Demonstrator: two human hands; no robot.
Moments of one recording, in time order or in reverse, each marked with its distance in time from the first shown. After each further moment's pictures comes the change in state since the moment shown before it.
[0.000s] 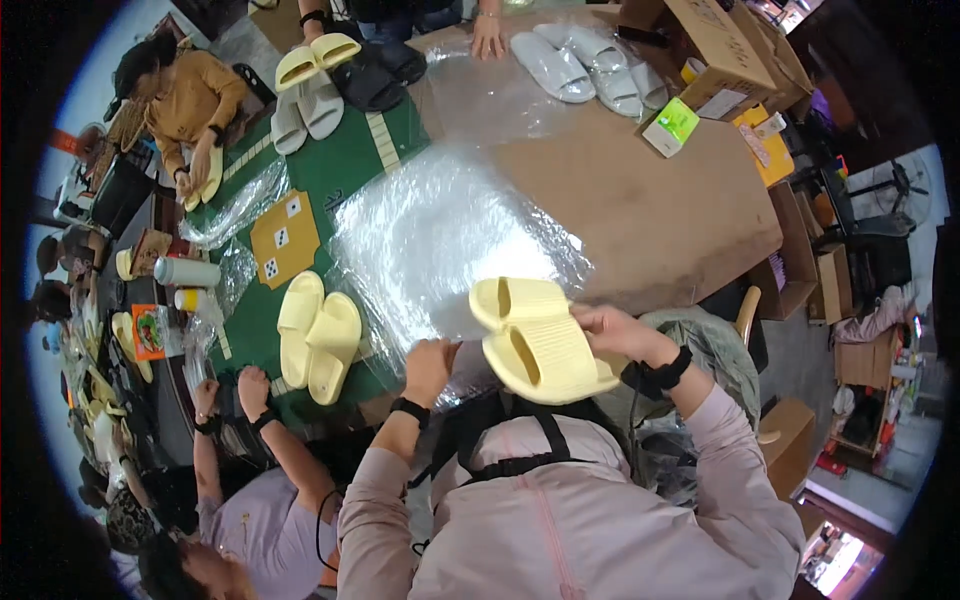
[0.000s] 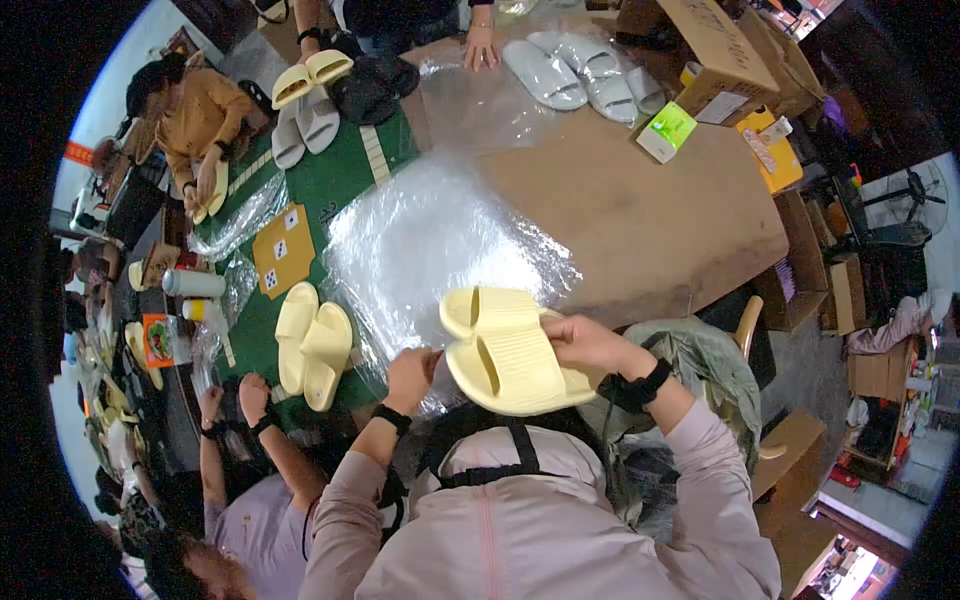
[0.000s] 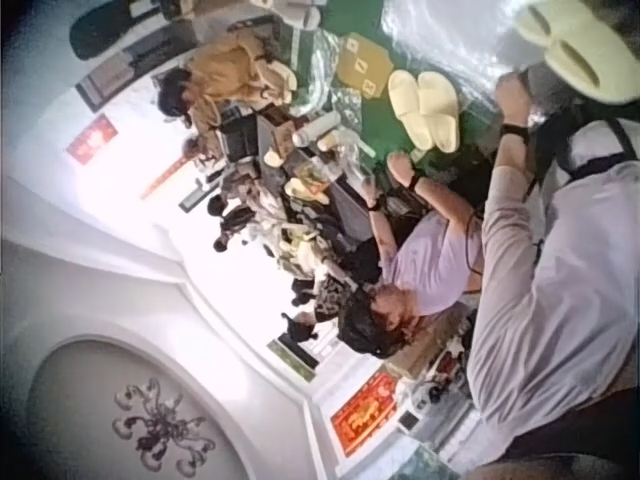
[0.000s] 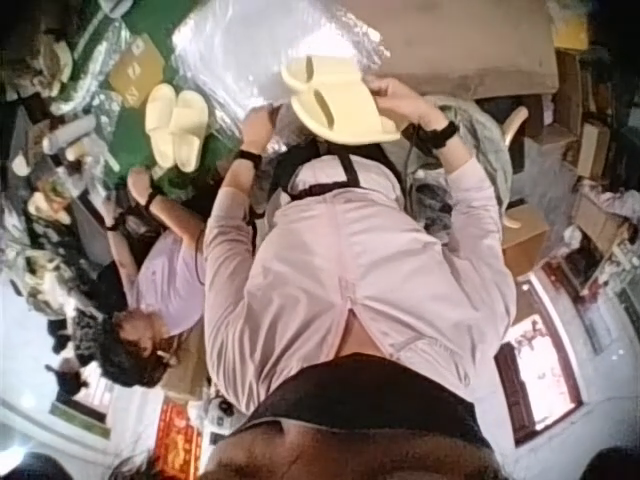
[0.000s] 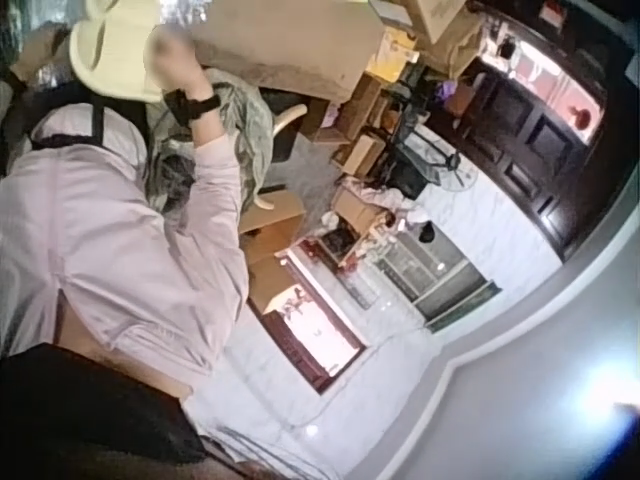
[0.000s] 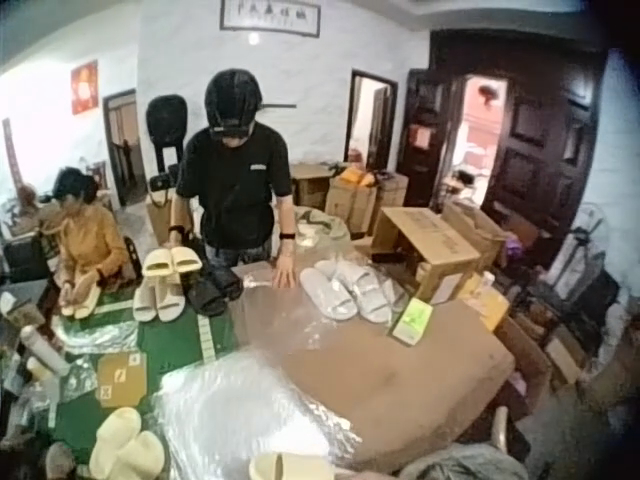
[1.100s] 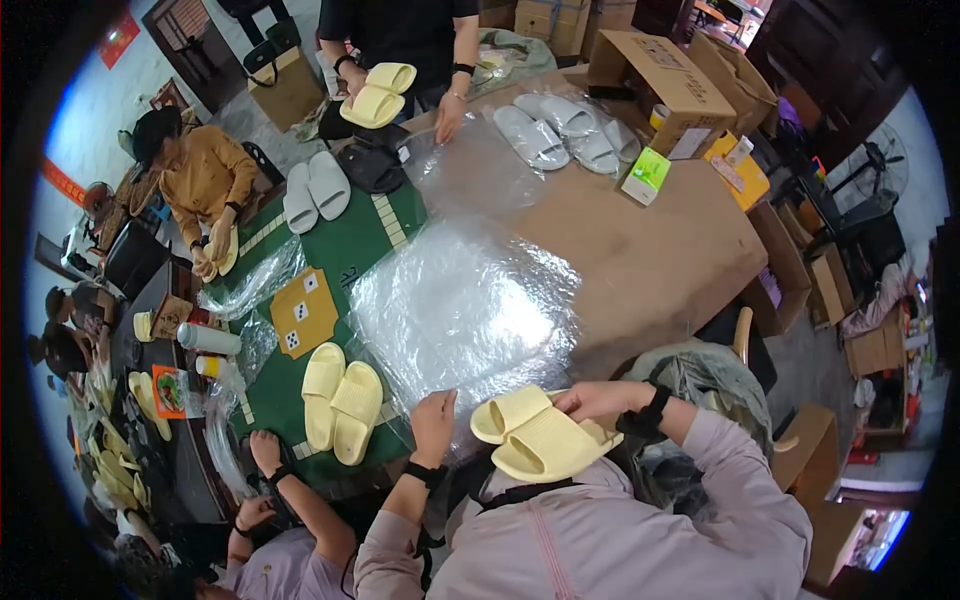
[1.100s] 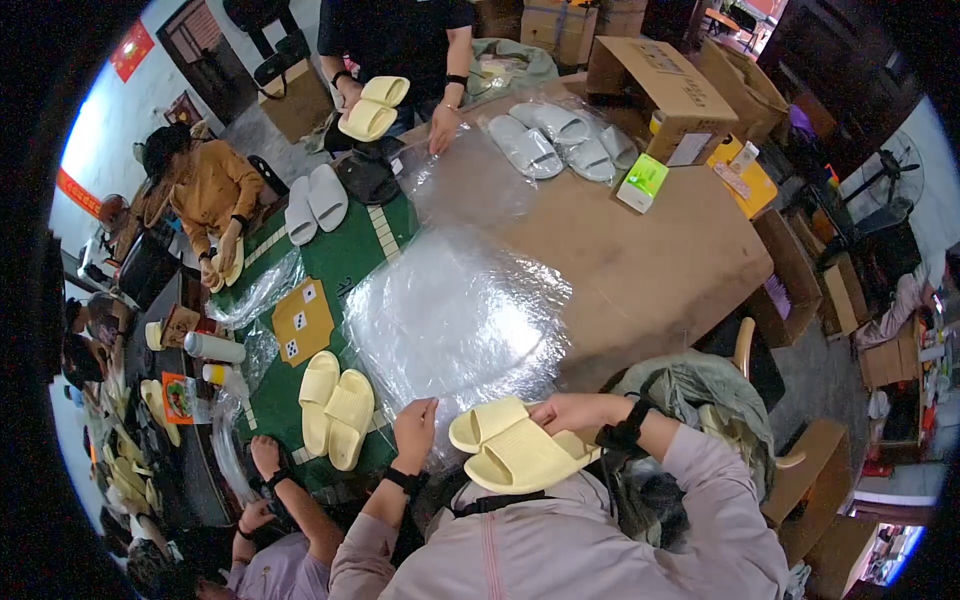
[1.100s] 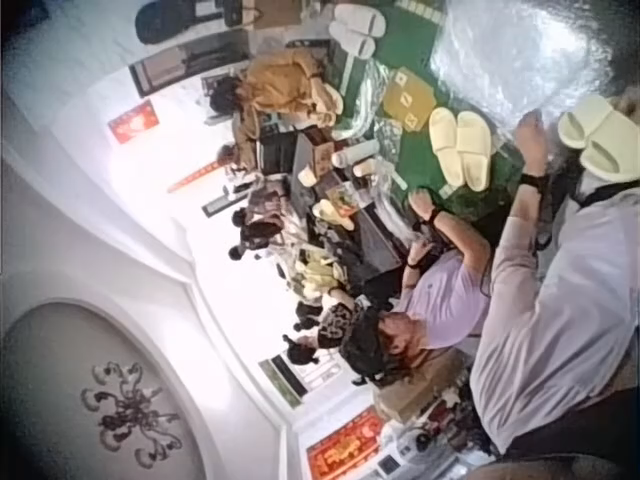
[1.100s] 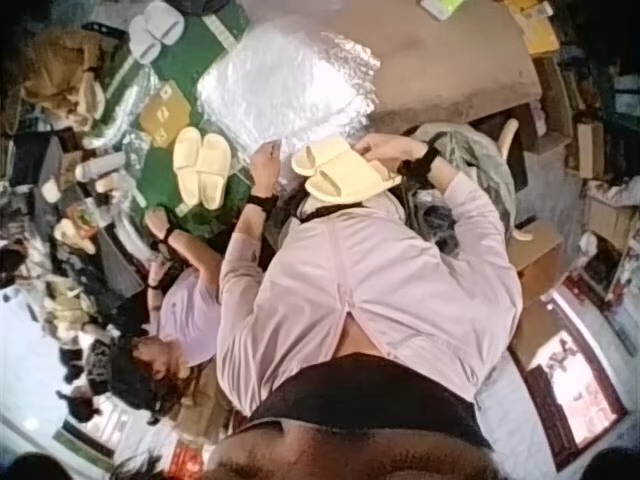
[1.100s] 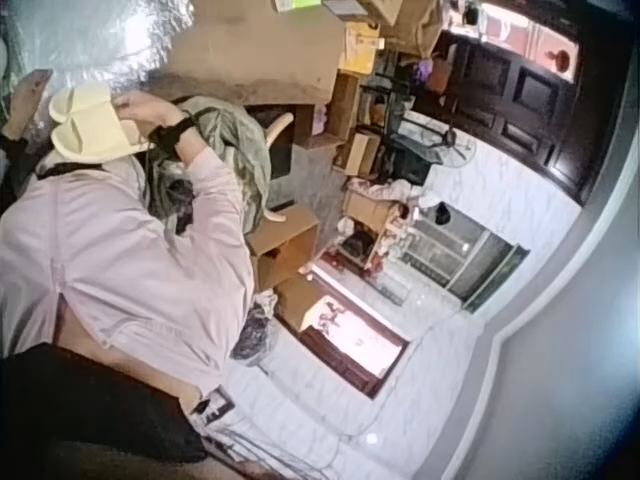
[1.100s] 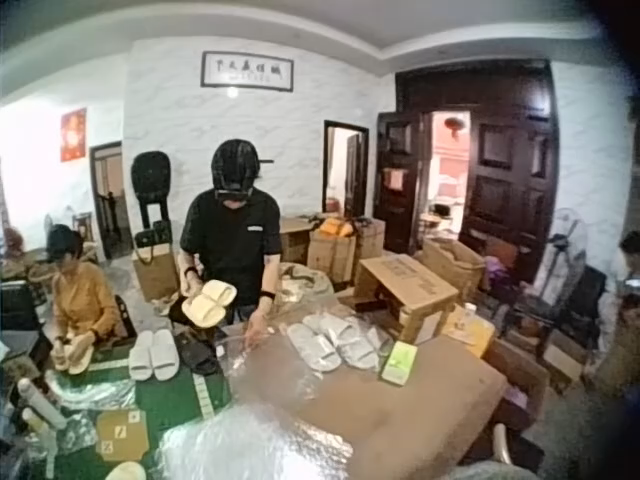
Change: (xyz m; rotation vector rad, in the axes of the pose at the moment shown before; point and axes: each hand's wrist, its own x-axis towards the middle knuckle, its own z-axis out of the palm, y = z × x) left_hand -0.012 -0.004 -0.036 -0.306 0.331 -0.044; right_hand 0.008 0.022 0.029 0.004 -0.390 0.139
